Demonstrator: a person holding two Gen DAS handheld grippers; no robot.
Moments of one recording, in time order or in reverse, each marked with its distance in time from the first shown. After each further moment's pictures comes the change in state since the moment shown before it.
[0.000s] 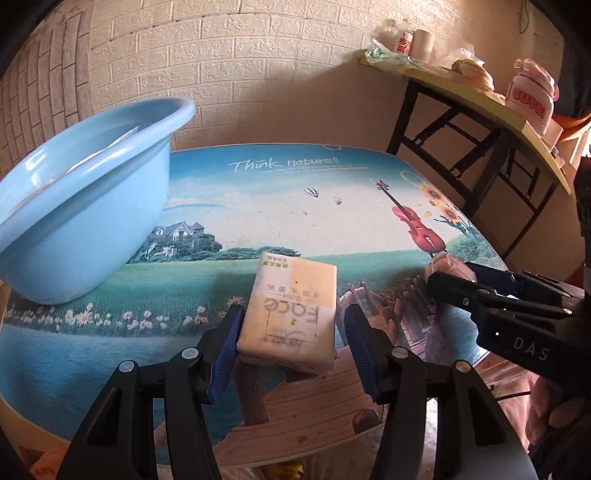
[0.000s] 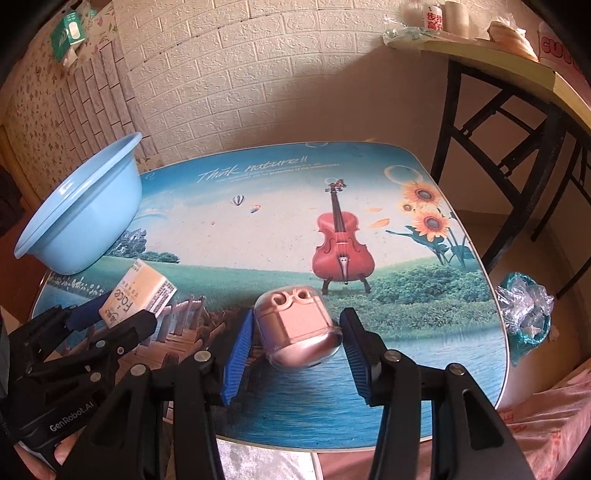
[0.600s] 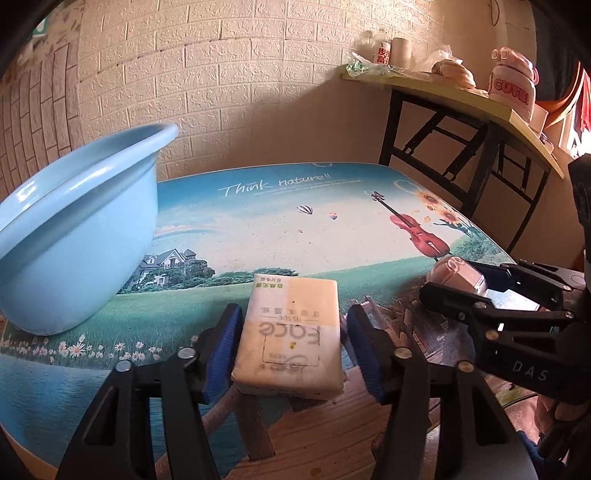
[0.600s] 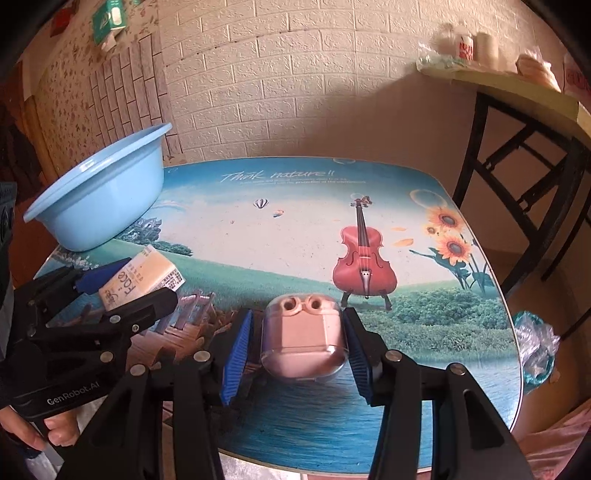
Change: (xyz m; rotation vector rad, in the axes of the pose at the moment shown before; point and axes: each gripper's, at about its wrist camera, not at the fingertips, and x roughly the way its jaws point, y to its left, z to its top) left arm 0.009 -0.005 -0.006 0.081 -0.112 0.012; right arm 0.009 0.007 -0.013 -0.134 -0.101 0.032
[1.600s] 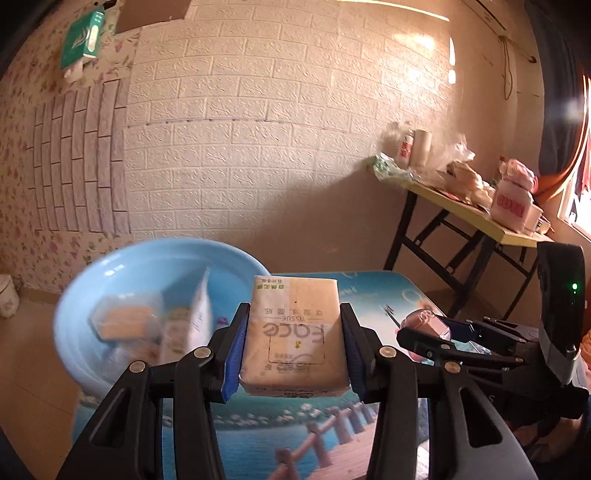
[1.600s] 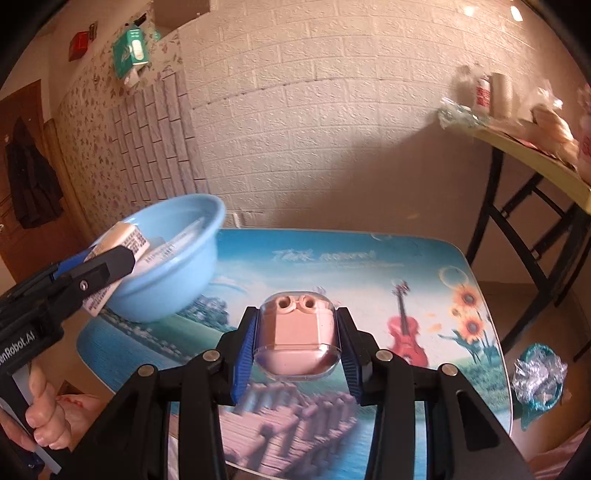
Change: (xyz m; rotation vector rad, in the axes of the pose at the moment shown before) left arm -0.118 0.072 0.079 -0.120 -0.229 0.022; right arm -0.047 0.053 0.074 -0.002 -0.121 0.090
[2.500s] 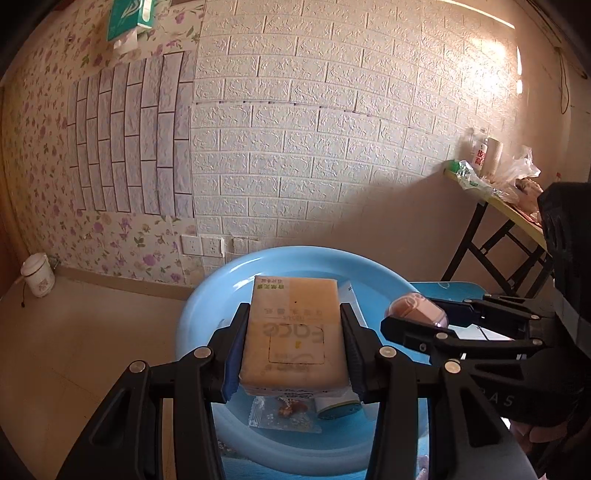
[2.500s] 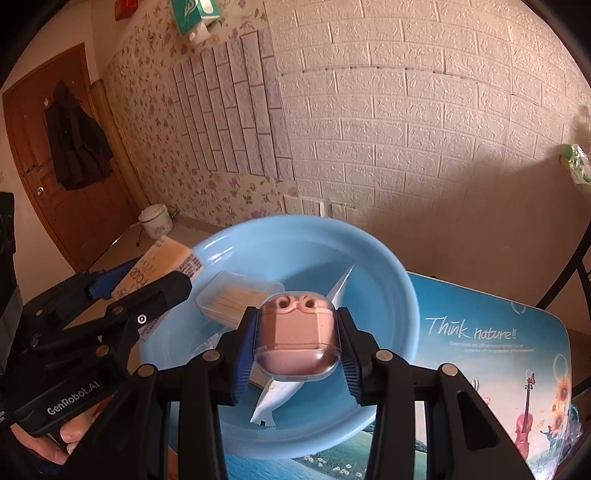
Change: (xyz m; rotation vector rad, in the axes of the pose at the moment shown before) left arm 0.015 0.139 0.029 -0.063 0.078 0.161; right arm 0.106 0.153 0.093 -0.143 0.142 0.203
